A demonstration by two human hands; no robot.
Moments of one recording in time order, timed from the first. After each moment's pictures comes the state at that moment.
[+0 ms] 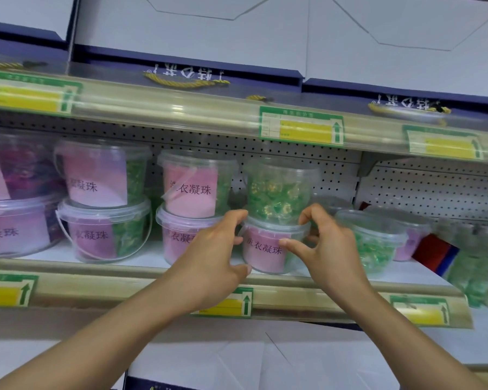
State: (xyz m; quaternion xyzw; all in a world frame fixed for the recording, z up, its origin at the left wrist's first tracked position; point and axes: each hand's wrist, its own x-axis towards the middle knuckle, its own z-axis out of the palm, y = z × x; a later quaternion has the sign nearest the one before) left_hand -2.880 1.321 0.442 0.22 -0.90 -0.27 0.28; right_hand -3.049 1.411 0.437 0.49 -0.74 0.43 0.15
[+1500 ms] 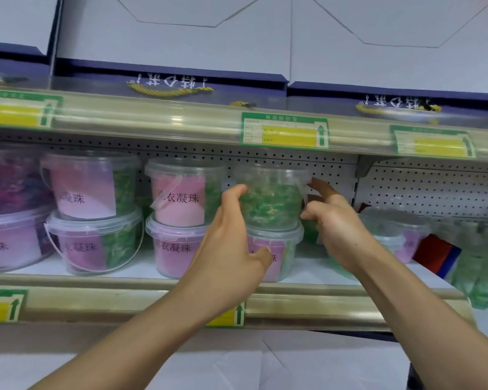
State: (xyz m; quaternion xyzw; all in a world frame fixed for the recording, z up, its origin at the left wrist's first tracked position) left_hand -2.907 1.345 0.454 0.22 -0.85 -0.30 0.37; right_hand -3.064 1.407 0.484 0.43 -0.62 0.63 -0.17
